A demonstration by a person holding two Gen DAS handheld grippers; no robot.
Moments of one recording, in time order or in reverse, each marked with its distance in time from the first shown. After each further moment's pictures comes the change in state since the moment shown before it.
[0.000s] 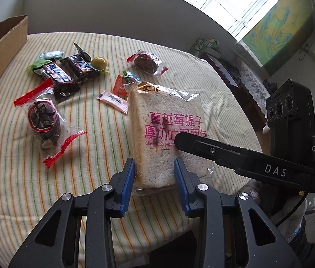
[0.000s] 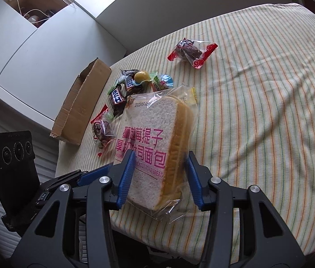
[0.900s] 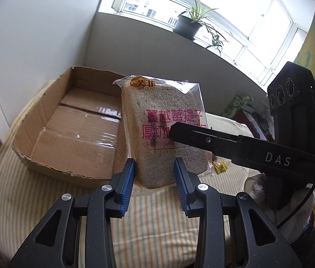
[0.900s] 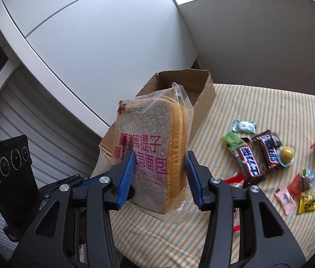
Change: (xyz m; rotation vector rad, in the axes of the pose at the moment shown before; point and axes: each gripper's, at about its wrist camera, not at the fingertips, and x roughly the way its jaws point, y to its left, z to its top) left arm -0.145 0.123 0.026 -0.113 -0.291 0.206; right arm 0.088 0.225 0.071 -0.352 0.037 0.134
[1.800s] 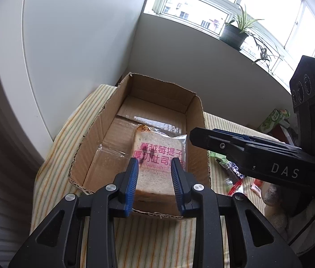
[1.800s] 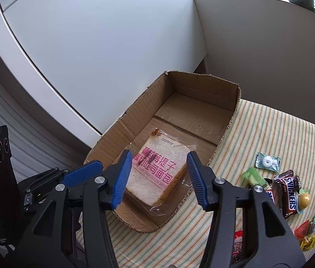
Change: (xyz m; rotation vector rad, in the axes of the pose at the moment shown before) left arm 0.006 0.063 0.026 -0.082 -0.015 0.204; right arm 0.055 0.023 0.029 -0.106 0.061 -0.093
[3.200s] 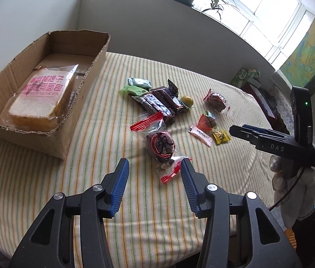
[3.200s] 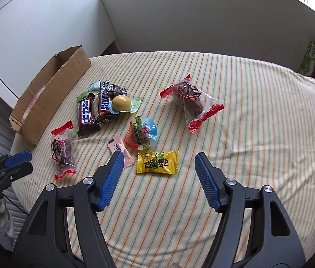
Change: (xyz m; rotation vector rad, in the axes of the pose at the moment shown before) left arm 0.029 -0.128 -0.078 0.109 0.172 -0.159; right arm -0.100 -0.209 -0.126 0.202 0.044 -0.257
